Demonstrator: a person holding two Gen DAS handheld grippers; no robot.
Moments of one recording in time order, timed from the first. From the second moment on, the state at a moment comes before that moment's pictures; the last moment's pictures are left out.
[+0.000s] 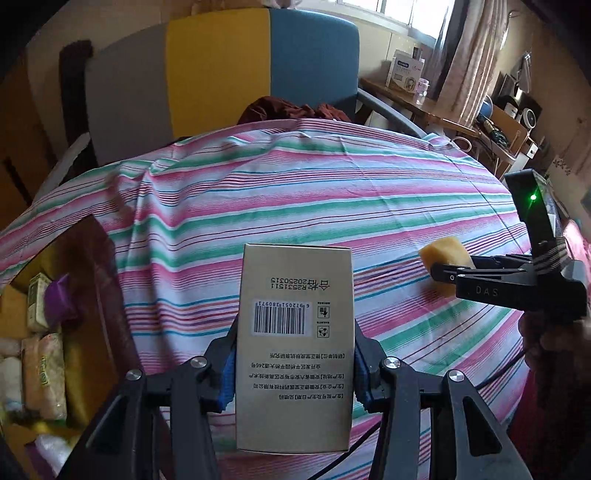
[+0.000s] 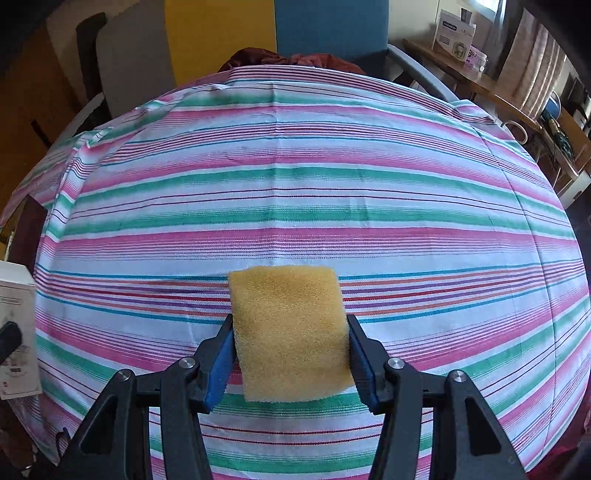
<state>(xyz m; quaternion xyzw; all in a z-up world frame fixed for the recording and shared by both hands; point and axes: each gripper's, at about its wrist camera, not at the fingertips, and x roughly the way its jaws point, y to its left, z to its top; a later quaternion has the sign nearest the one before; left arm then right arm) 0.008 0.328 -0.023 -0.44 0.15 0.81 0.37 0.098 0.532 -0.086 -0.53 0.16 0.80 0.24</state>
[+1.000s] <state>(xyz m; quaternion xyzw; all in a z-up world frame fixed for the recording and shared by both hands) -0.103 0.109 -0.013 -0.49 -0.08 0.83 0.25 0.092 0.527 -0.093 -0.54 0.11 0.80 0.26</state>
